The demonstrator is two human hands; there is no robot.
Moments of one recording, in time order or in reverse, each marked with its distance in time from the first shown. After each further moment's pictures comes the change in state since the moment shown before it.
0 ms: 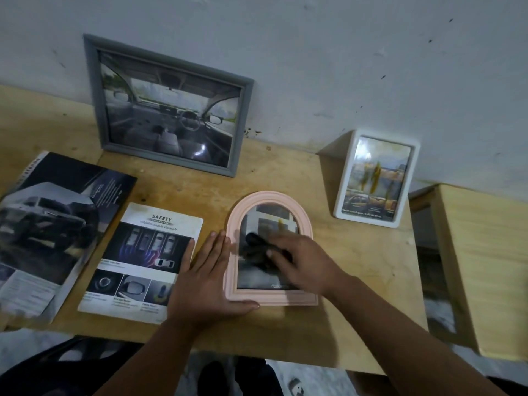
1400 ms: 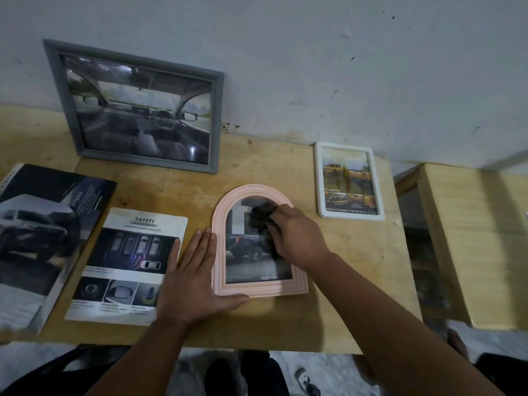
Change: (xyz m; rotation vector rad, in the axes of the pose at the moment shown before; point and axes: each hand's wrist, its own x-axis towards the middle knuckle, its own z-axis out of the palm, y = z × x) left_hand 0.001 0.003 0.001 0.054 0.004 -0.017; right_hand 0.013 0.042 0.012 -0.433 0.252 0.167
